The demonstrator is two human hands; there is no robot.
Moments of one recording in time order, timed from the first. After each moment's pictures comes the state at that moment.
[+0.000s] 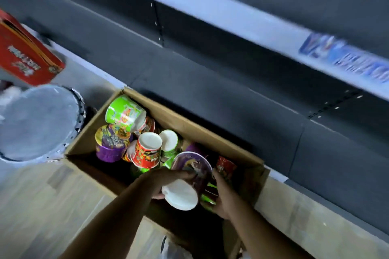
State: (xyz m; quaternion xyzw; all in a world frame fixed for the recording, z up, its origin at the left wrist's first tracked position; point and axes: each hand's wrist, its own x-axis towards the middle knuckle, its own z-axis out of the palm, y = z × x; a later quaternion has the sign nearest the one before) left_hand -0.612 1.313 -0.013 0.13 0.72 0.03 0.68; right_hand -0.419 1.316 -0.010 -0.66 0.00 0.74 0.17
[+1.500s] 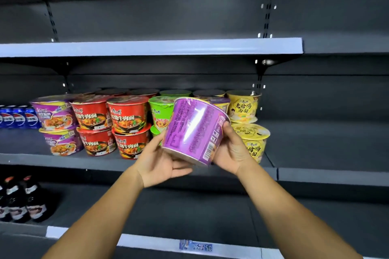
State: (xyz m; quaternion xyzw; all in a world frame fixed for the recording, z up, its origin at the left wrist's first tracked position) left_hand -0.465 1.440 0.686 0.46 0.19 0.31 0.81; right_hand -0.270 1.406 0.700 -0.12 -0.38 0.68 0.61
